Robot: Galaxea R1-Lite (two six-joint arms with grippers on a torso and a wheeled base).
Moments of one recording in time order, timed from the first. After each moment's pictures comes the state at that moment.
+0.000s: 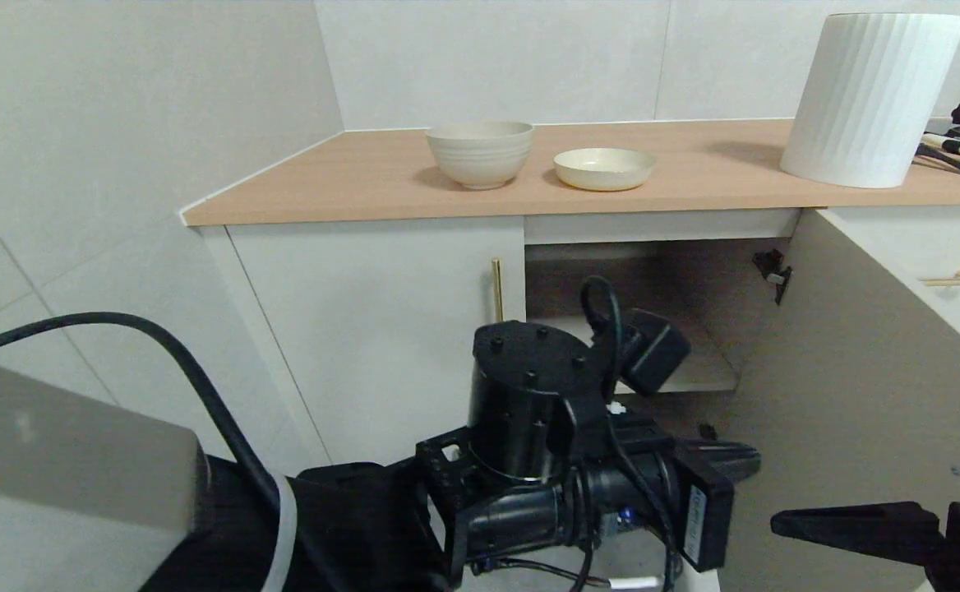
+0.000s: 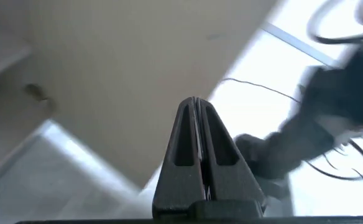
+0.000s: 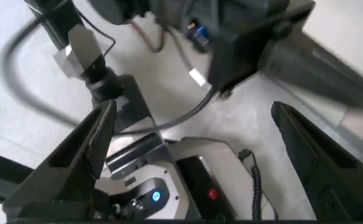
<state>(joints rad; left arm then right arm) -0.98 1.97 -1.00 -0.82 -0.32 -0.33 0.85 1.01 -0.46 -0.35 0.33 0.19</state>
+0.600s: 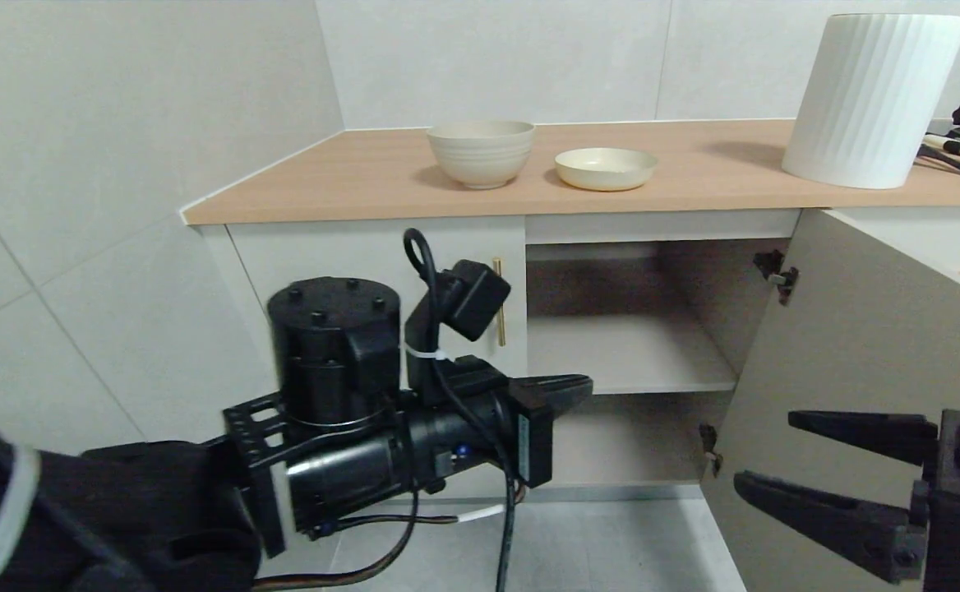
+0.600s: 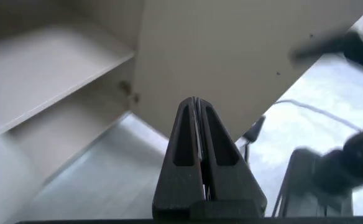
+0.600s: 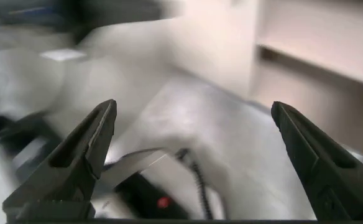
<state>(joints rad) -0.79 1.73 -0.78 -0.78 -0.24 -0.25 0.77 1.12 -0.63 -0.19 -0.02 0.19</state>
